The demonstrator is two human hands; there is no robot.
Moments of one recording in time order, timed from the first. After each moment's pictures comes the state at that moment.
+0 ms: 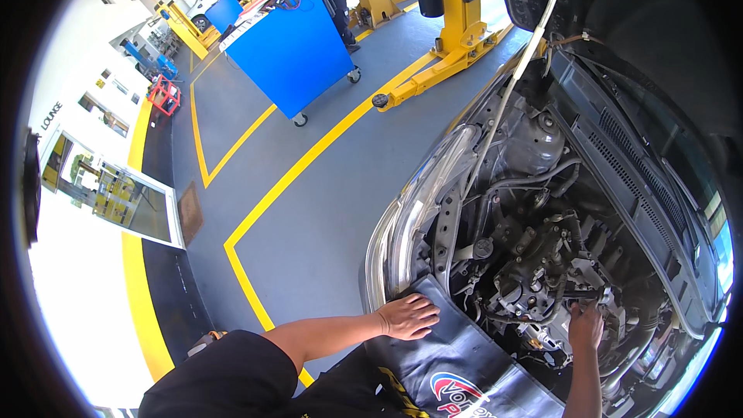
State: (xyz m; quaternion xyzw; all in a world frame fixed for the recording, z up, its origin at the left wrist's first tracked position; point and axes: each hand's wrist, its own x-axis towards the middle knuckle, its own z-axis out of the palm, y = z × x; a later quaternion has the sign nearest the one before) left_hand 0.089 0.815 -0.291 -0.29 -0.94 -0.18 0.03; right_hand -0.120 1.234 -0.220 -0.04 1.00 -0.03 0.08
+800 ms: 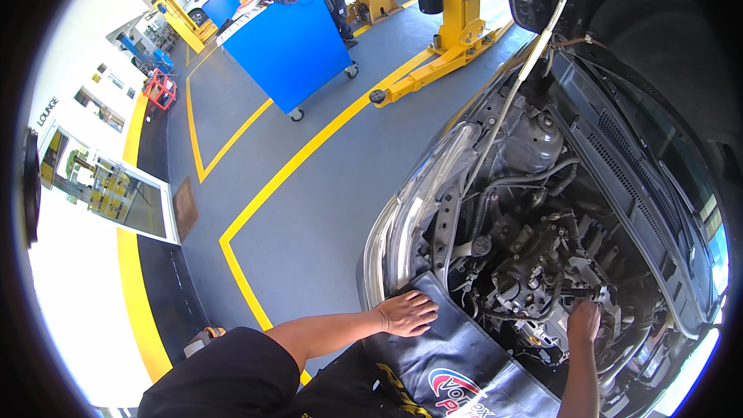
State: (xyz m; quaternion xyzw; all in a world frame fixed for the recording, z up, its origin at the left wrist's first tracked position) left_hand 0.088 0.815 -0.291 -0.30 -0.94 -0.18 0.04; right_hand -0.126 1.220 -0.209 -0.07 0.99 0.01 0.09
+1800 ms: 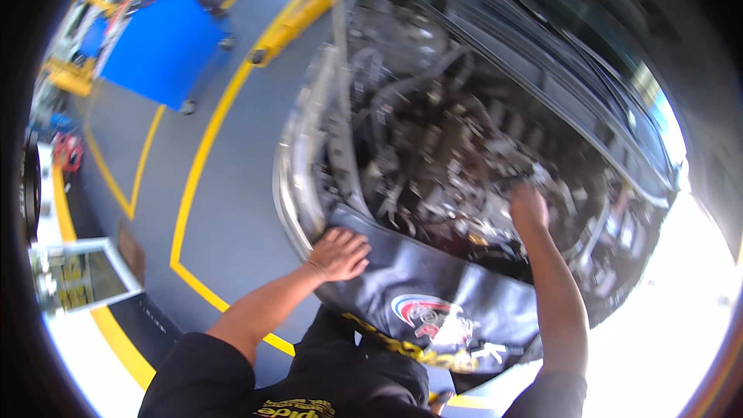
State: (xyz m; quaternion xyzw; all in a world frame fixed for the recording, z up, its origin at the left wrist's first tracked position) left_hand 0.084 0.814 -0.274 -0.29 -0.94 -0.17 0.03; right_hand -0.121 1.211 -0.195 -0.16 0.95 0.21 0.19
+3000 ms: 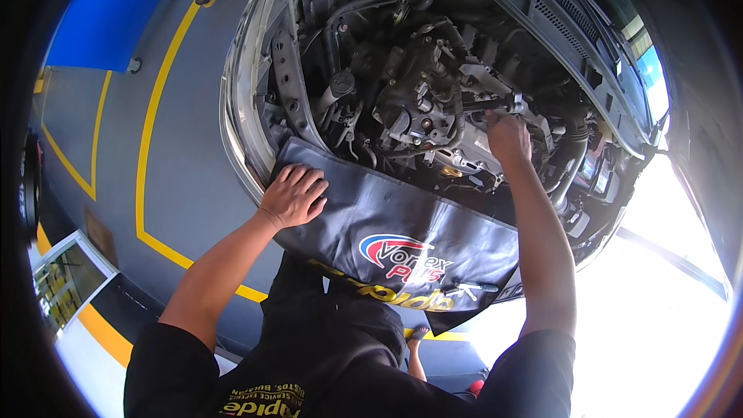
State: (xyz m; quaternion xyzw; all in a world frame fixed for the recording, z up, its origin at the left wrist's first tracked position) left_hand 0.086 0.813 -0.276 -0.28 -0.95 -0.15 0.01; right_hand -0.128 1.212 -0.192 0.08 0.98 -0.01 0.16
